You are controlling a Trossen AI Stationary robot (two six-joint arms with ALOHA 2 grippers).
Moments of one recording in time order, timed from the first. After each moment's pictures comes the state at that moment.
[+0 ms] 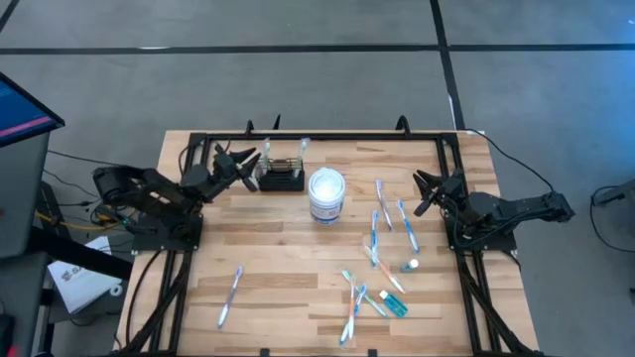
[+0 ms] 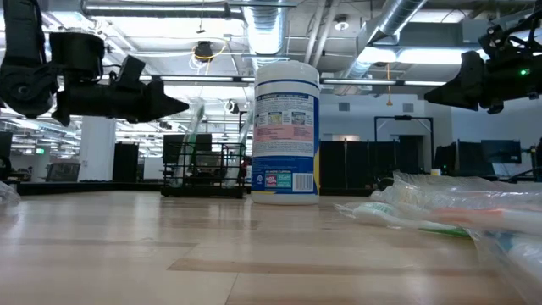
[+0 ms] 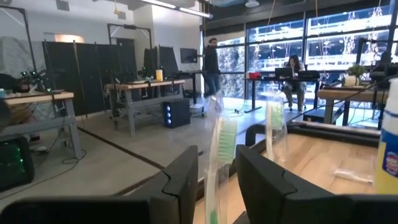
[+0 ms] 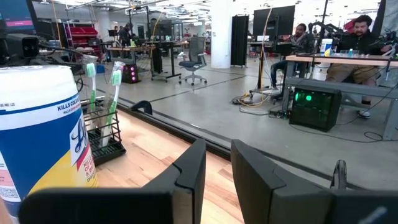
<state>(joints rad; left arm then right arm) 0.61 1.42 0.02 1.57 -0.13 0.05 0.17 0.01 0.02 0.01 1.00 -0.01</state>
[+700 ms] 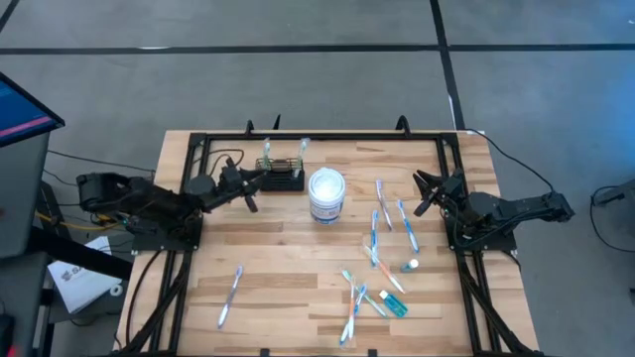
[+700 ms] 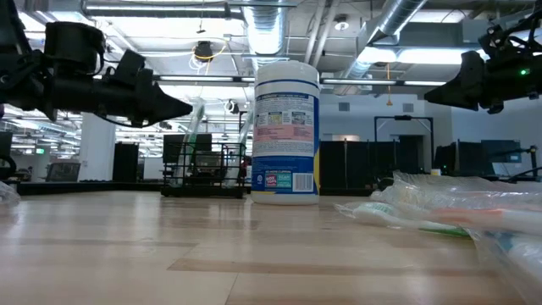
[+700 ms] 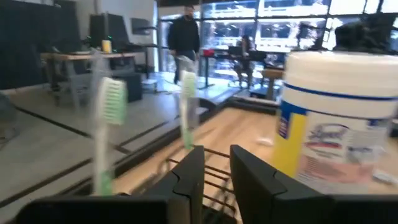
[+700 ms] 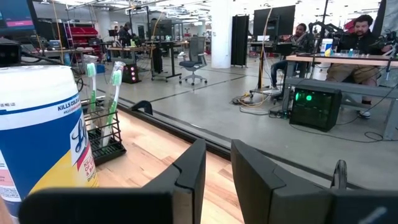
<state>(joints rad) 0.36 1.25 0.01 1.28 -0.16 -0.03 0.18 0.01 0.02 0.01 1.00 -0.01</state>
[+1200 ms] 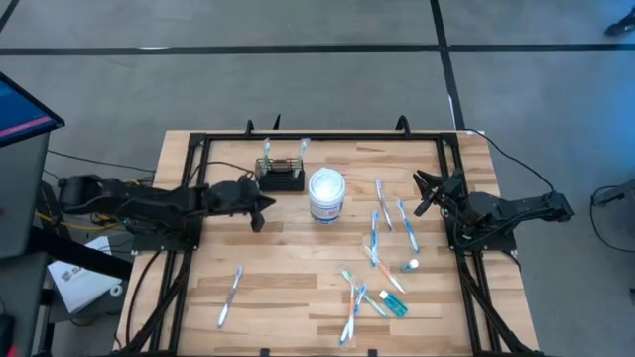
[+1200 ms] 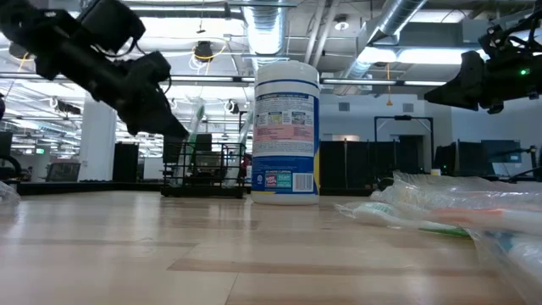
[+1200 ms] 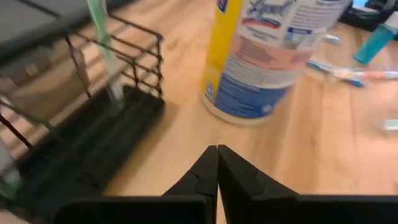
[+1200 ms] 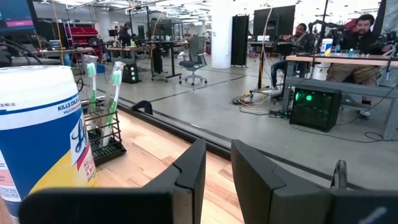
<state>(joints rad) 0.10 1.00 0.31 0.16 -0.21 -0.31 0.18 0.01 0.02 0.01 1.00 -0.01</state>
